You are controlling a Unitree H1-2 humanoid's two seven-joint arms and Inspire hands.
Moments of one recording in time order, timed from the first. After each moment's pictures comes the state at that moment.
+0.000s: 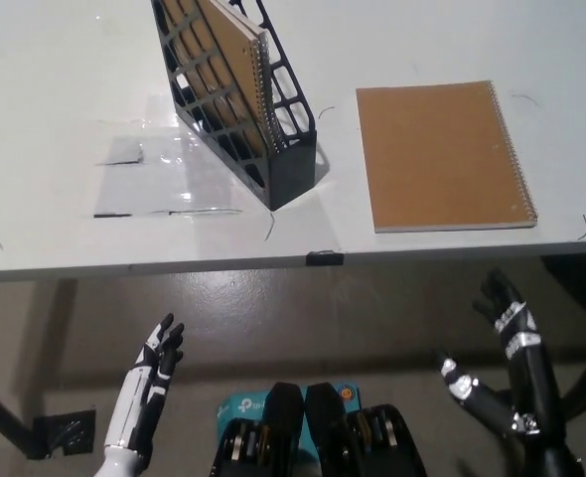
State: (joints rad) left_arm 0.00 0.07 -0.02 0.15 0.08 -0.24 -0.03; right_arm 0.02 -0.02 0.06 -0.06 -0.13 -0.38 -0.04
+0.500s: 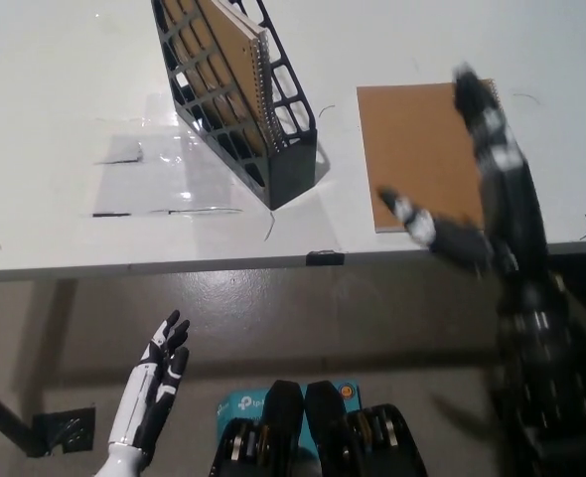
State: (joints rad) left_arm -0.01 0.07 -0.03 0.16 0.11 -0.25 -0.03; right_arm -0.48 -0.02 0.08 -0.09 -0.12 -0.17 0.01
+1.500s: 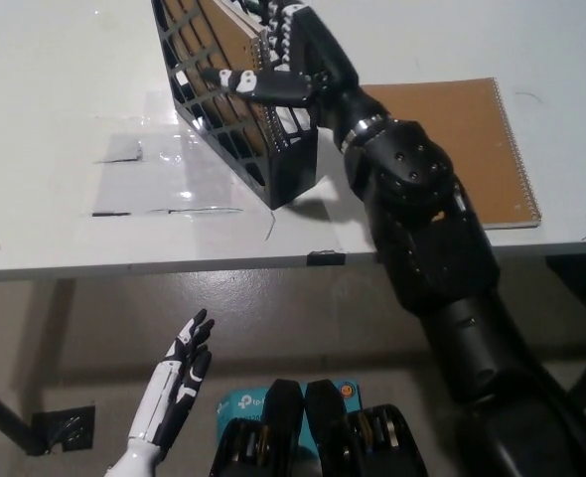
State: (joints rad) left_arm -0.03 0.09 -0.08 0.19 0.19 -0.30 -0.03; right_arm -1.01 0.12 0.05 0.58 0.06 0.10 0.14
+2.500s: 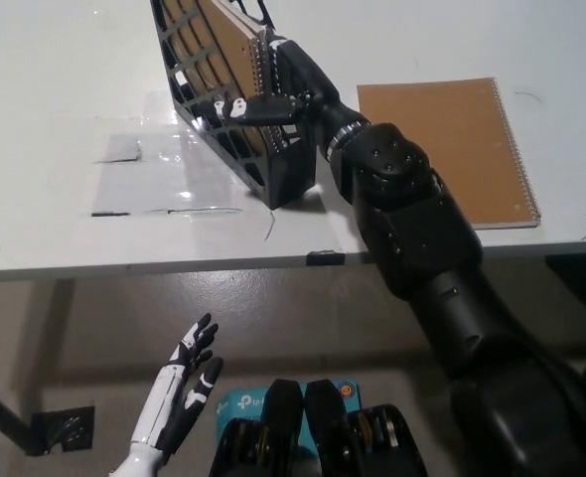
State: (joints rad) left_arm -0.03 0.09 -0.09 0.19 0.18 -0.30 -0.03; right_arm -1.10 0.11 0.06 0.87 0.06 0.05 0.14
